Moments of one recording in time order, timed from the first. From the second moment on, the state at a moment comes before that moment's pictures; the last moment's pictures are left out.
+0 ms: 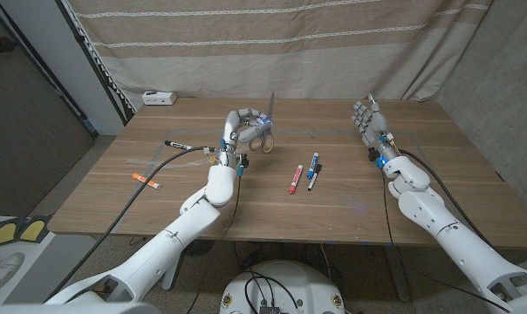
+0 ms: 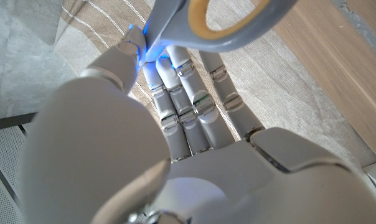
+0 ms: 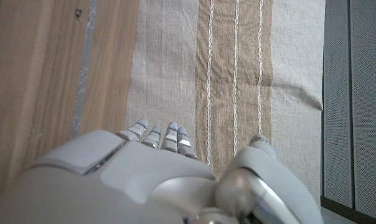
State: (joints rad) left arm 0.89 0.39 0.52 -1.51 0.07 -0.36 0.56; left_hand 1.10 -0.22 0.74 -0.23 0.19 1.15 -0.02 0.50 0.42 1.05 -0.14 0.68 0.72 1.39 -0.22 0.28 0.25 0.79 -0.08 0.95 0.17; right arm -0.91 -0.53 -0.29 -1.39 0.79 0.33 0.12; right_hand 0.23 0.11 -0.06 -0.03 0.39 -0.01 0.02 0.19 0.18 0.01 -0.03 0.21 0.18 -0.12 -0.04 0.18 0.17 -0.07 0.00 0.19 0.17
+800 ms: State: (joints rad) left arm 0.93 0.32 0.48 -1.50 -0.14 -0.38 0.51; left_hand 1.10 -0.22 0.75 -0.24 0.19 1.15 -0.03 0.51 0.44 1.04 -0.15 0.68 0.72 1.37 -0.22 0.28 0.27 0.78 -0.08 0.94 0.17; right arm -0.90 -0.53 -0.30 -1.38 0.79 0.32 0.14; right_hand 0.23 0.11 -0.06 -0.03 0.39 -0.01 0.02 0.19 0.18 0.01 -0.03 0.21 0.18 -0.12 -0.04 0.18 0.17 -0.07 0.01 0.19 0.17
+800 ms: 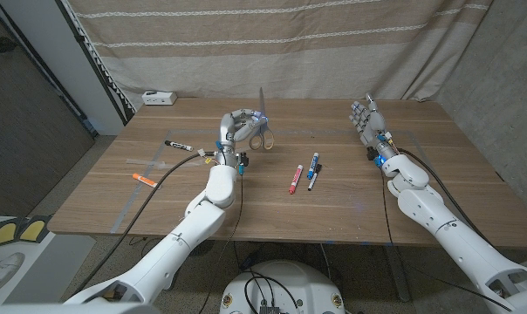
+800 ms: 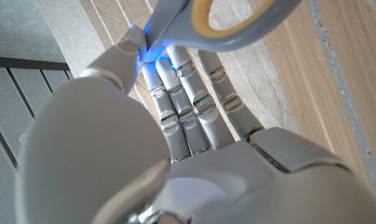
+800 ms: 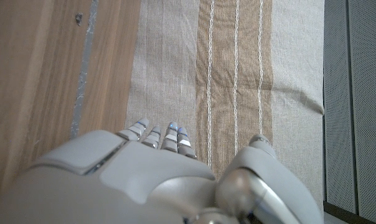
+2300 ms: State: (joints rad) left arm 0.89 0.18 0.43 -1.41 -0.31 -0.46 0.52; left_hand 1.09 -0.21 0.77 -0.26 0.19 1.16 -0.03 0.54 0.45 1.05 -0.17 0.66 0.69 1.35 -0.22 0.26 0.25 0.75 -0.08 0.93 0.17; right arm -0.90 -0.51 -0.30 -1.36 0.80 0.33 0.16; right_hand 0.24 0.11 -0.05 -0.04 0.39 -0.01 0.01 0.19 0.18 0.03 -0.05 0.22 0.18 -0.12 -0.03 0.18 0.17 -0.06 0.04 0.19 0.18
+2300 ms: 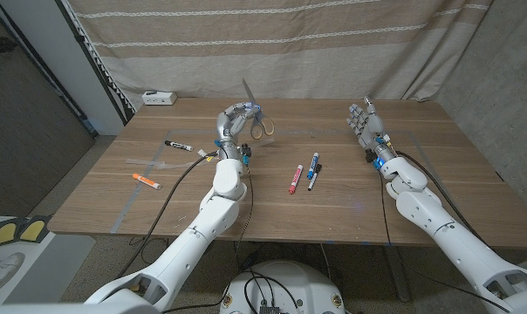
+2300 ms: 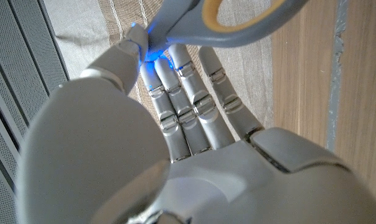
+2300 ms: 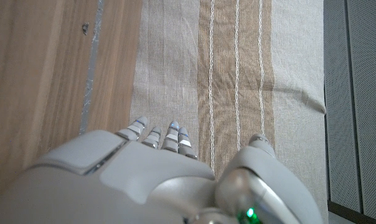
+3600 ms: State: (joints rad) left arm 0.85 0.12 0.42 -1.39 -0.50 -0.44 0.43; left_hand 1.09 -0.21 0.77 -0.26 0.19 1.15 -0.03 0.55 0.45 1.05 -0.16 0.66 0.69 1.36 -0.21 0.25 0.25 0.75 -0.08 0.93 0.17; right arm -0.88 -0.53 -0.33 -1.38 0.76 0.34 0.19; right_hand 0.33 0.12 -0.02 -0.09 0.38 0.20 -0.06 0.25 0.18 0.06 -0.06 0.22 0.18 -0.10 -0.04 0.18 0.17 -0.06 0.07 0.20 0.18
